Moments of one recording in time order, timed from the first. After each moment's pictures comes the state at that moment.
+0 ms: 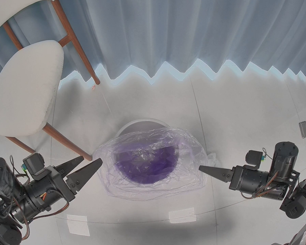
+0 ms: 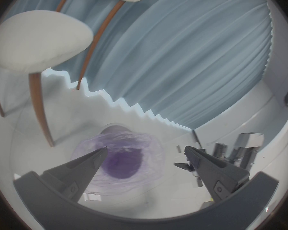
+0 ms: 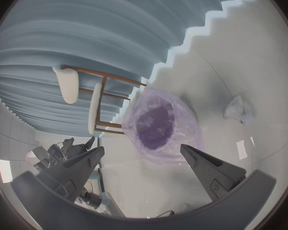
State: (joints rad) left arm -0.45 1.52 -0.02 -1.52 -0.21 -0.51; right arm 0.53 1.77 -0.25 -1.25 0.36 0.70
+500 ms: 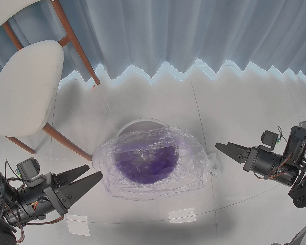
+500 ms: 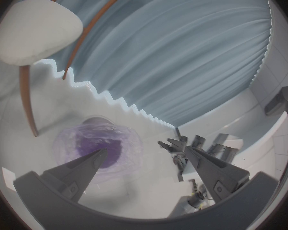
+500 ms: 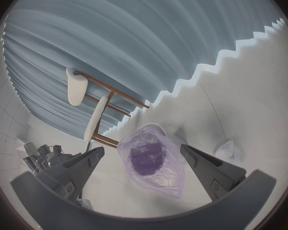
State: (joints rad) left arm -0.50 1.38 -0.02 -1.41 -0.33 -0.59; right arm 0.38 1.69 -0.31 -1.25 0.40 0.50
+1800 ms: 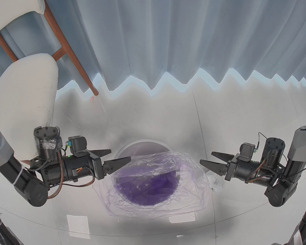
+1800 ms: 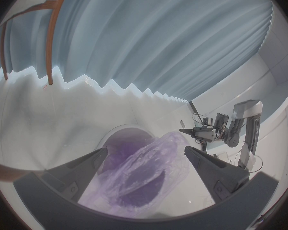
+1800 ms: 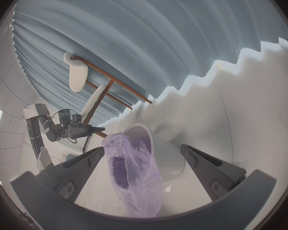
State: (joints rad) left arm -0.31 1.86 -0.46 -1.14 -0.54 -0.23; right arm 0.31 2.10 -0.36 -1.55 0.60 0.33
